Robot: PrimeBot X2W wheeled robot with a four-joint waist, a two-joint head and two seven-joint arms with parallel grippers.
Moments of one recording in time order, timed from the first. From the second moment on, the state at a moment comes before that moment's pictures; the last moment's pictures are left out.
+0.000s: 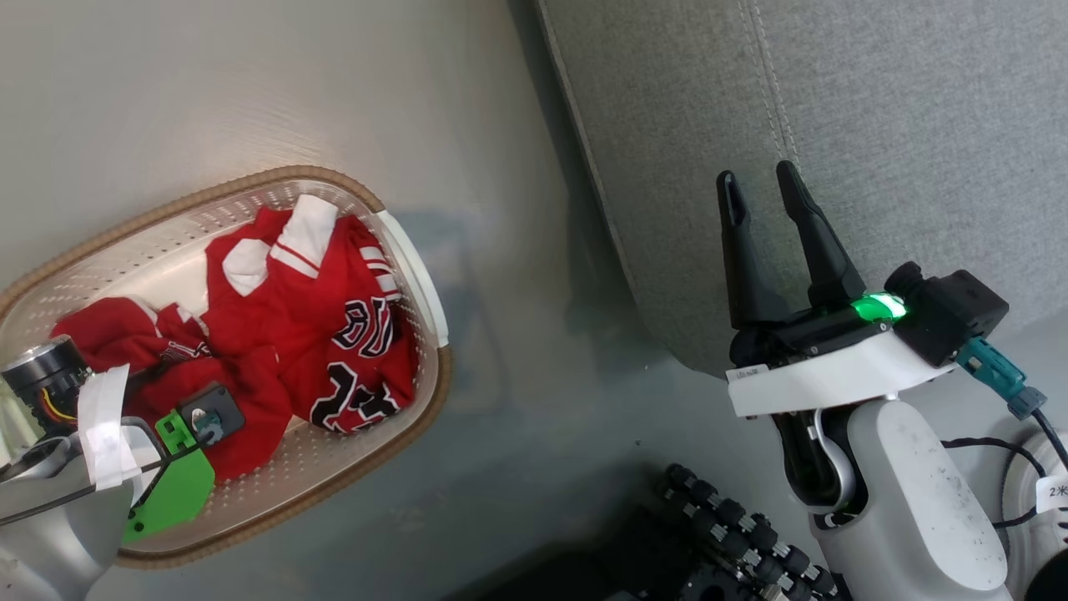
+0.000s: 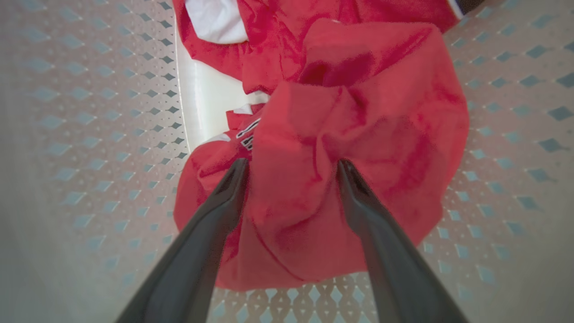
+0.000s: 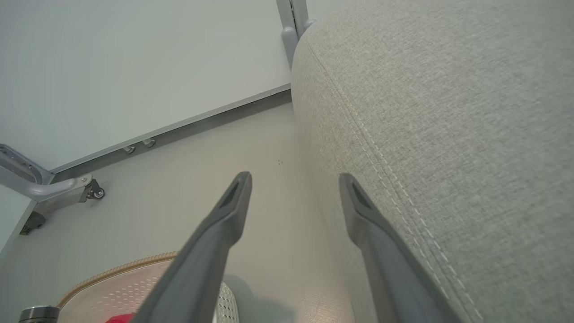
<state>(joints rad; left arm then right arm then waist) -0.84 0.47 -1.24 1.24 -0.11 -0.13 -0.20 -0.32 -0.05 0.22 0.03 0.43 0.13 -0.26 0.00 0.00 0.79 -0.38</state>
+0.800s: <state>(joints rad) -0.87 0.50 -1.28 1.21 -0.08 -0.13 -0.02 -0.31 -0.05 0.25 0.03 0.46 0.13 -0.26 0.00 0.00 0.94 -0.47</state>
